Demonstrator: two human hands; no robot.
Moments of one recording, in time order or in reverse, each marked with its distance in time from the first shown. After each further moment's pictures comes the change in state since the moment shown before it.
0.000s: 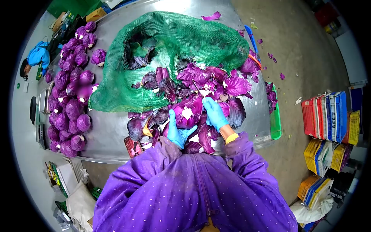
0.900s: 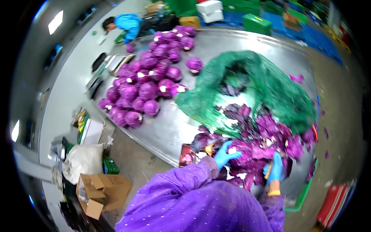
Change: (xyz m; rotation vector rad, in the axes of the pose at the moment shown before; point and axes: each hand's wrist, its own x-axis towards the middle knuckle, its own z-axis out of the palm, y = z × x) left_hand -0.003 0.036 -0.053 0.660 0.008 0.471; right_hand -0.015 0.012 -0.017 0.295 0.246 0.191
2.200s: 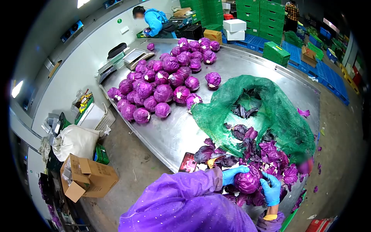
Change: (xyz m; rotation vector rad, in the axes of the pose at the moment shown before) left_hand -0.006 0.038 0.032 -0.628 -0.456 -0.311; right_hand -0.052 -0.069 0.015 -0.571 -0.470 -0.525
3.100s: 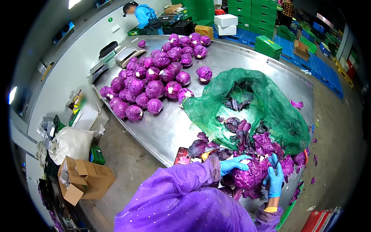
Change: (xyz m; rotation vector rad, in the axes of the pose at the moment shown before) left_hand -0.003 0.026 0.026 0.413 -0.115 -0.028; right_hand -0.002 -0.032 -0.014 0.312 0.111 0.103
